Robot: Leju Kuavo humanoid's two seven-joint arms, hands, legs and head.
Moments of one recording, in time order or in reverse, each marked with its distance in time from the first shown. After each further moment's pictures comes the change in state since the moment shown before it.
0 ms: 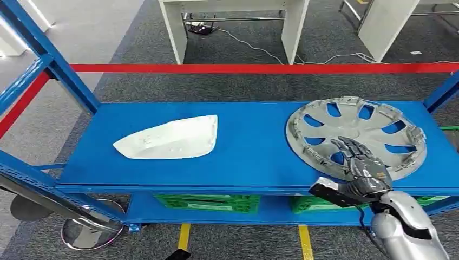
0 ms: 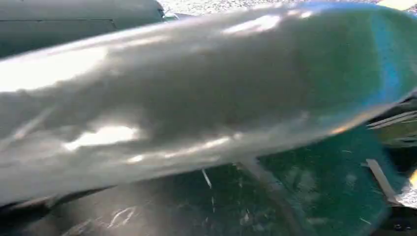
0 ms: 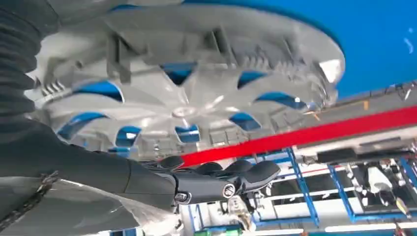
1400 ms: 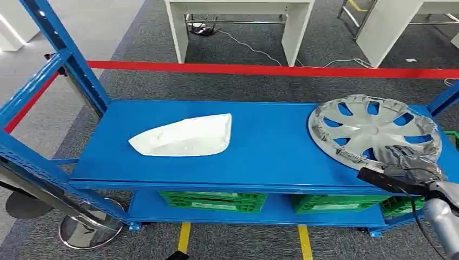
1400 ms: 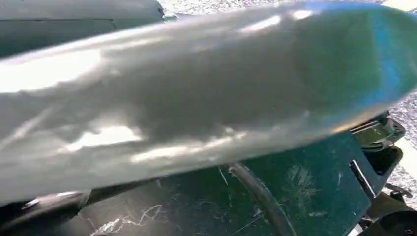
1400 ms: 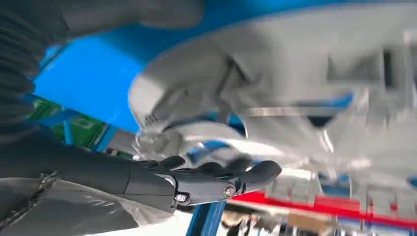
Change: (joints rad) left arm 0.005 0.006 0.024 0.000 -0.040 -0.005 -0.015; right arm -0.236 -0.202 -0.064 0.422 0.142 0.207 0.120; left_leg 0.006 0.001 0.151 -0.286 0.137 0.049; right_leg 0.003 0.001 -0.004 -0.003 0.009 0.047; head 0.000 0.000
